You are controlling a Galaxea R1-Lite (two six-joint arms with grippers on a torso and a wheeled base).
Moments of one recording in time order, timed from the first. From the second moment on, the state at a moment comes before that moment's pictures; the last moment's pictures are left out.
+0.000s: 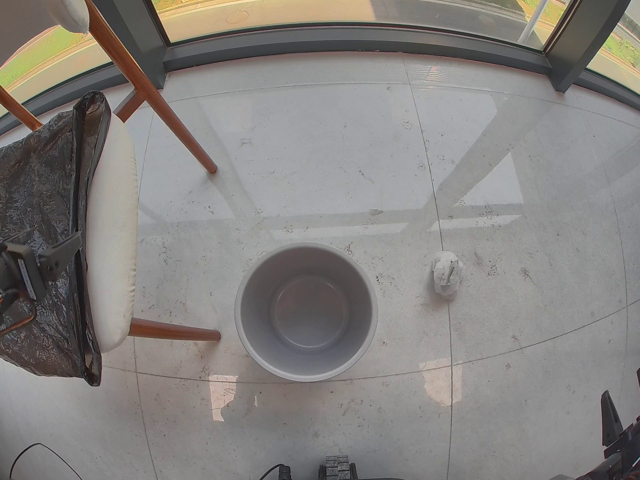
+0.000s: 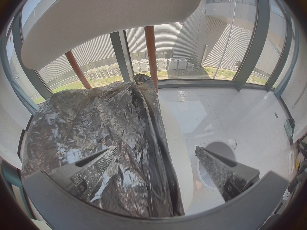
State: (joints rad) left arm 0.00 1.01 -0.64 -0.22 0.00 0.04; right arm 0.00 0.02 -0.02 0.00 -0.02 0.02
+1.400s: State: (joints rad) left arm 0.02 1.35 -0.78 -0.37 -0.01 0.03; right arm 0.00 0.02 -0.02 0.00 -0.02 0.02
